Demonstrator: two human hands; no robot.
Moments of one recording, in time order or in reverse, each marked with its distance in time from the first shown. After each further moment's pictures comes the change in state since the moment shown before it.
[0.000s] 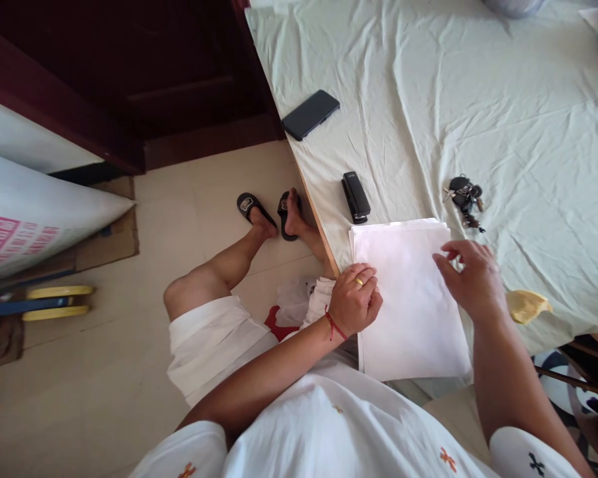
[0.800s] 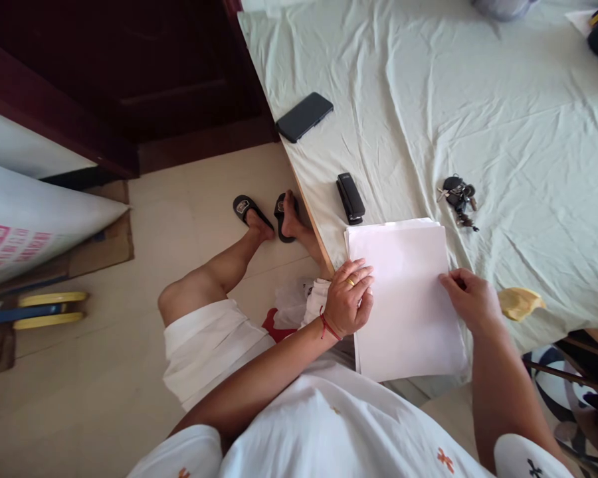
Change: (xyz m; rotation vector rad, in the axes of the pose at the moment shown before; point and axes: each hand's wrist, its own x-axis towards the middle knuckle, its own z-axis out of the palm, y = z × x) left_hand -0.002 -0.004 -0.007 -0.128 0.047 0.011; right_hand -0.039 0.028 0.004 0.132 -0.209 0.595
